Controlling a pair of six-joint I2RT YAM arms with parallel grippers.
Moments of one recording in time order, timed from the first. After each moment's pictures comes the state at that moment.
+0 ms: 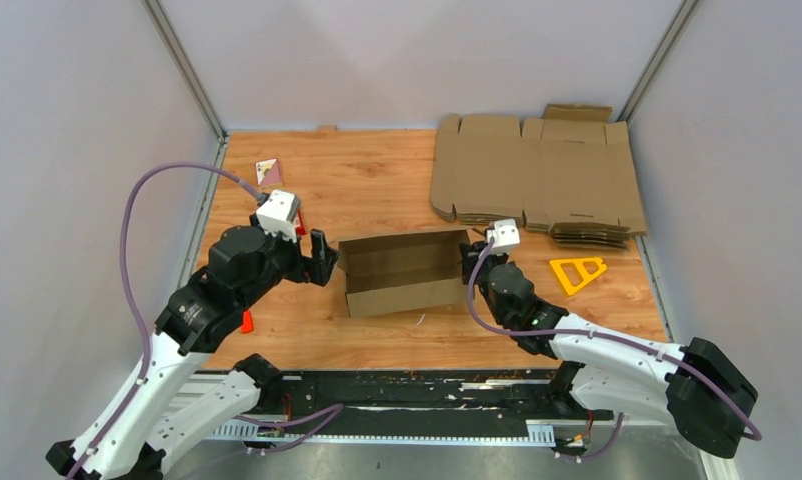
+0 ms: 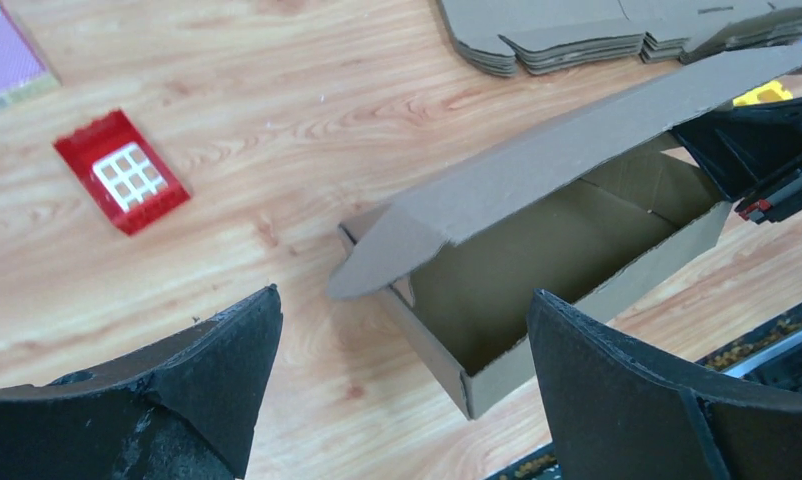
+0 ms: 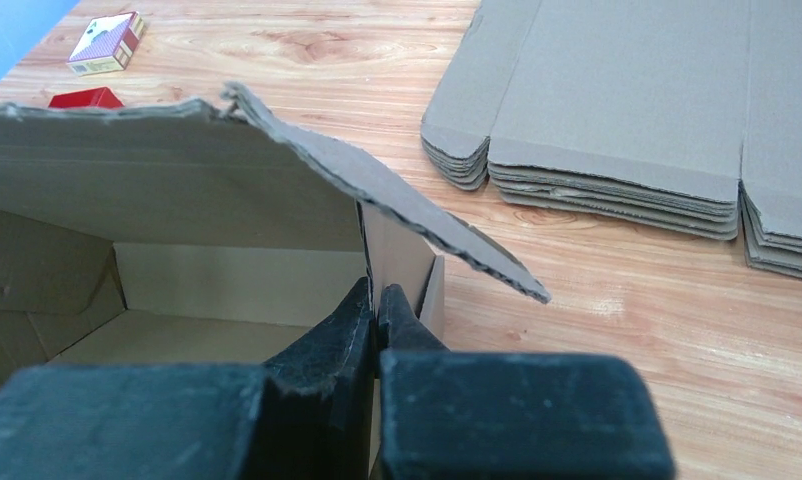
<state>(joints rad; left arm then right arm) -0.61 0.67 0.97 -0.70 -0.13 -0.27 0.90 1.03 0.41 0.45 0.59 0.28</state>
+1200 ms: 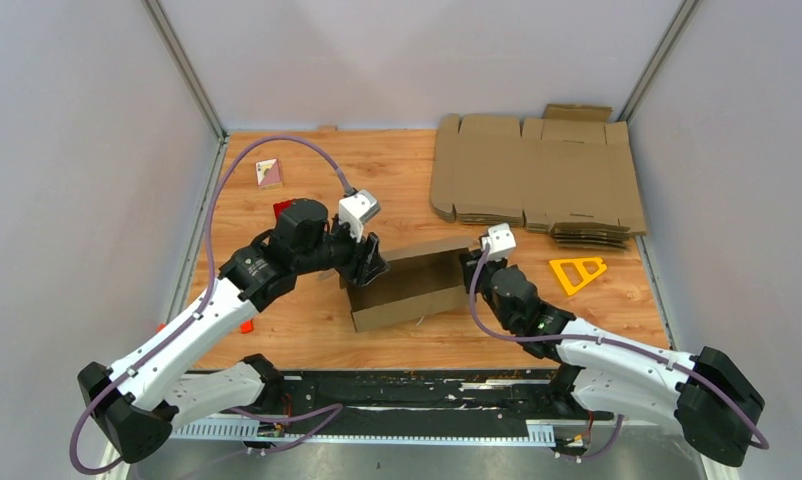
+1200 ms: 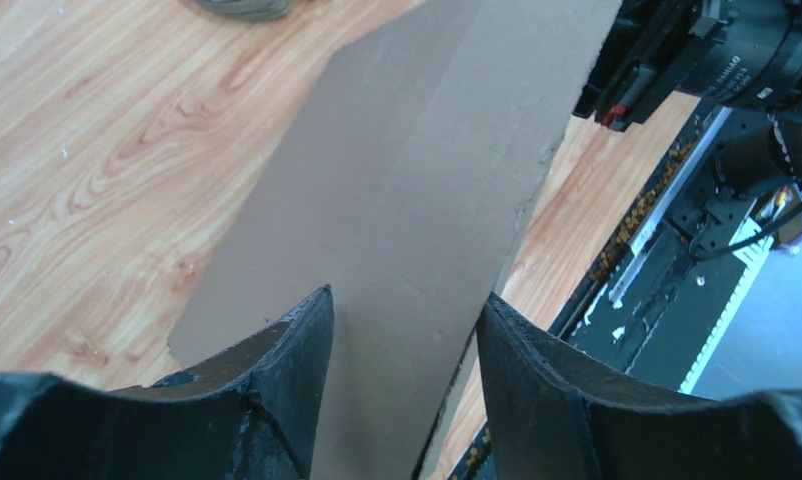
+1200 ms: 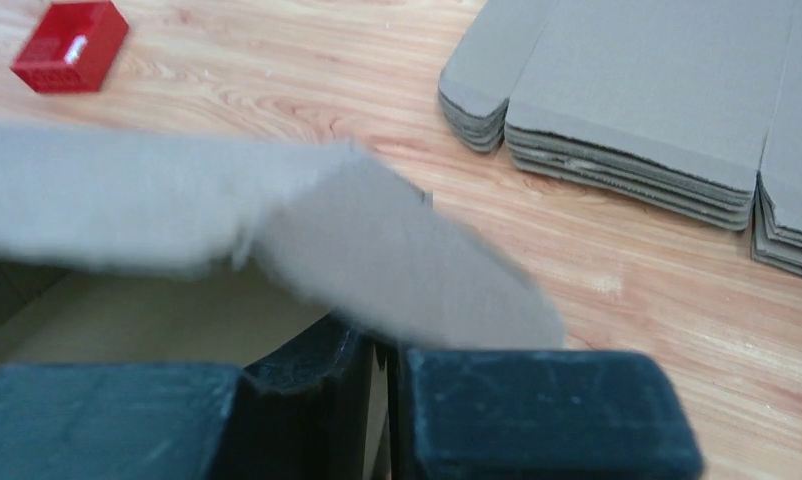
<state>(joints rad) -0.70 1.00 1.00 -0.51 0.27 -0.07 0.90 0.96 0.39 0.36 0.51 0.22</state>
